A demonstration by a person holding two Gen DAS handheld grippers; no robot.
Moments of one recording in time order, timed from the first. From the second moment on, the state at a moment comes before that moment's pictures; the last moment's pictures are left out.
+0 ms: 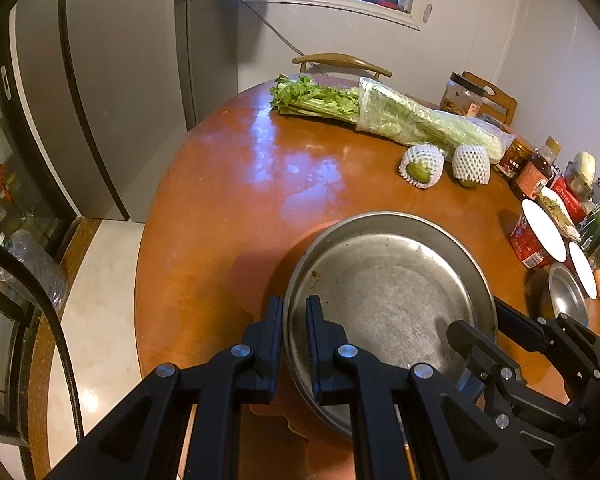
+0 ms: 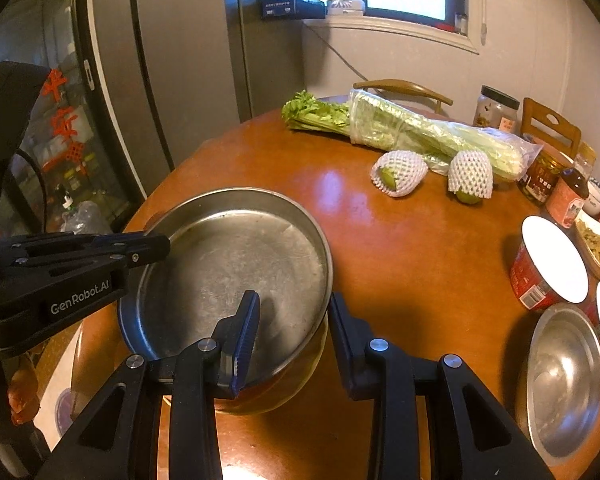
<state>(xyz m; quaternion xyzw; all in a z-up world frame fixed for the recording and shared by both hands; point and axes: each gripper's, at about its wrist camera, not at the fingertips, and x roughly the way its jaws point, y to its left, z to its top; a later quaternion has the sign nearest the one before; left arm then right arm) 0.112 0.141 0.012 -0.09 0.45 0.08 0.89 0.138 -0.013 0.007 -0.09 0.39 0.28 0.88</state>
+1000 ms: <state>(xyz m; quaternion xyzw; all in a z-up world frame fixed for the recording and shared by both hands) 0.103 0.144 0.017 -0.10 0.44 0.08 0.89 0.140 -0.011 0.001 -0.08 0.39 0.28 0.87</state>
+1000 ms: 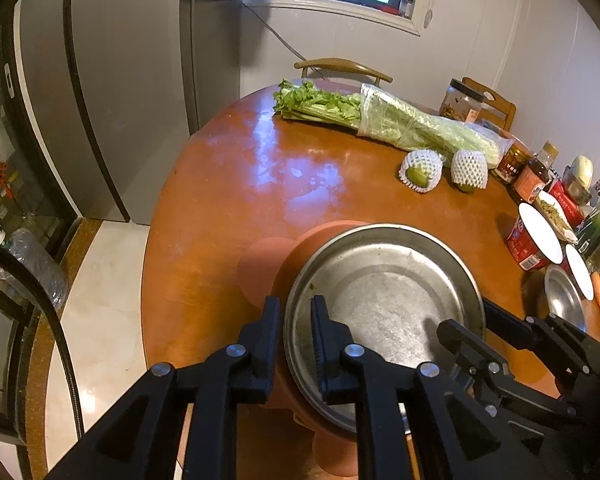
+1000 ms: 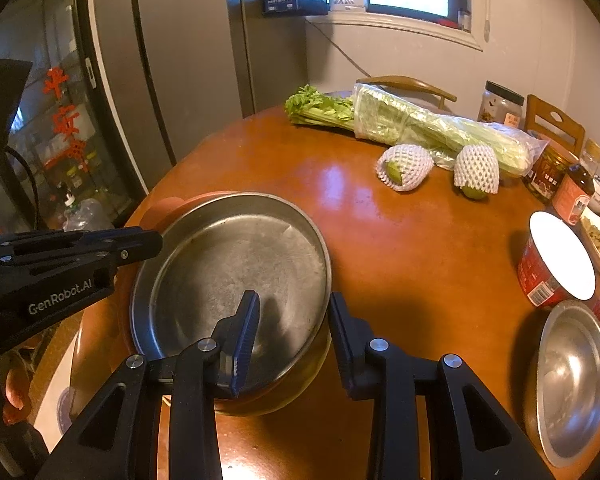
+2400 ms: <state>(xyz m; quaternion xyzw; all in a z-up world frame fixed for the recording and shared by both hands) 0.111 0.153 -0.014 -0.14 0.47 0.10 0.87 0.137 -0.043 -0.006 -0.05 0.41 0.30 0.86</state>
